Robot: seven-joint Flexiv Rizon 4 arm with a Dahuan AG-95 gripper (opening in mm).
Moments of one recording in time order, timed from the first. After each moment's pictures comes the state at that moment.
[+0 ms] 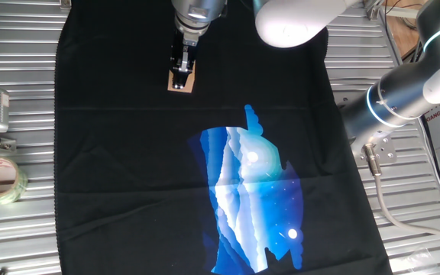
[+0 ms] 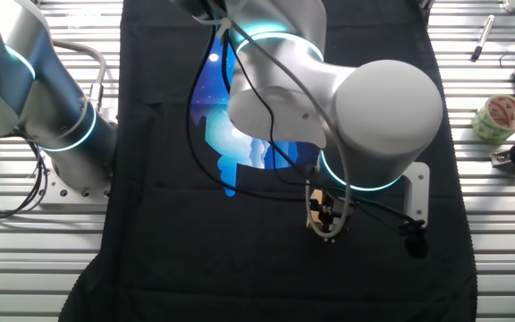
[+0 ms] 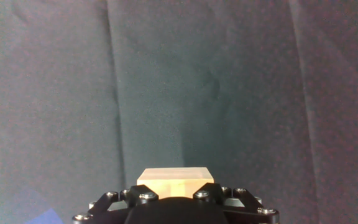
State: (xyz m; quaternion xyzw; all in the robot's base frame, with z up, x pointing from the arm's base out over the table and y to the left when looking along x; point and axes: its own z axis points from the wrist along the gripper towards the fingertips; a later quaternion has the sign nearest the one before) arm 0.495 -0.145 0.064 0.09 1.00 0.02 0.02
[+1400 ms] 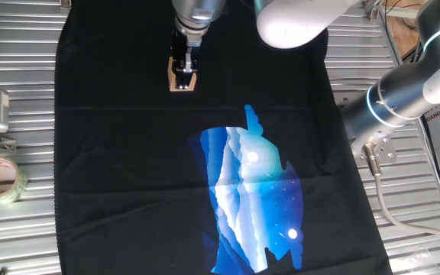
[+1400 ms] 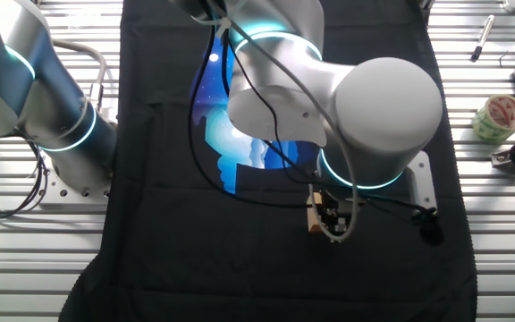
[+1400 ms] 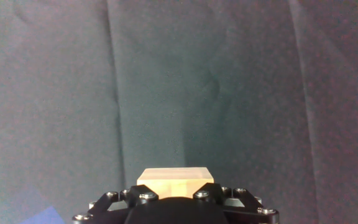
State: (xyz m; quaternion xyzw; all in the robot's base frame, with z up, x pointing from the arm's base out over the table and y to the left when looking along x) arm 0.495 -0.146 0.064 -0.03 1.00 0.01 0.02
